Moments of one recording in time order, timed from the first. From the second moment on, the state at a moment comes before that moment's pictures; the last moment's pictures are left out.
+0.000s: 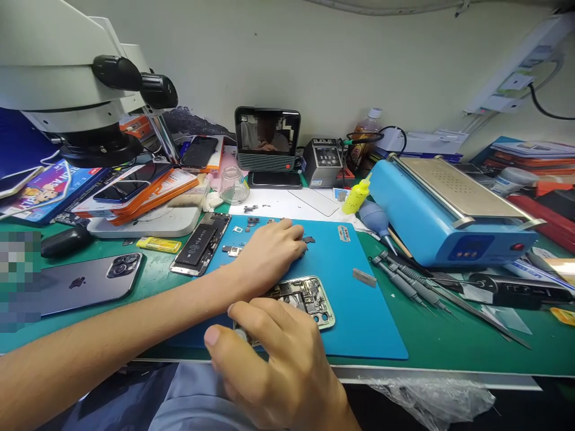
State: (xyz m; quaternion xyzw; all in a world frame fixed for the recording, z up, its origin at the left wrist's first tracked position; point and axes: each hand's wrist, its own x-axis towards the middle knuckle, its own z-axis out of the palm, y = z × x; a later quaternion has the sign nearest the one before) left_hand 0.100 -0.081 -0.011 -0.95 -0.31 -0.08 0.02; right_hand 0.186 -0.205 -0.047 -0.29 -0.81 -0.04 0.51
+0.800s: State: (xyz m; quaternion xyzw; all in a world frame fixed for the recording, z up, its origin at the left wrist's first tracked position) left_hand -0.009 -0.123 -0.002 -0.86 -0.37 -0.34 -0.11; right_hand 0.192 -0.203 -0.045 -0.29 -0.80 0.00 0.52
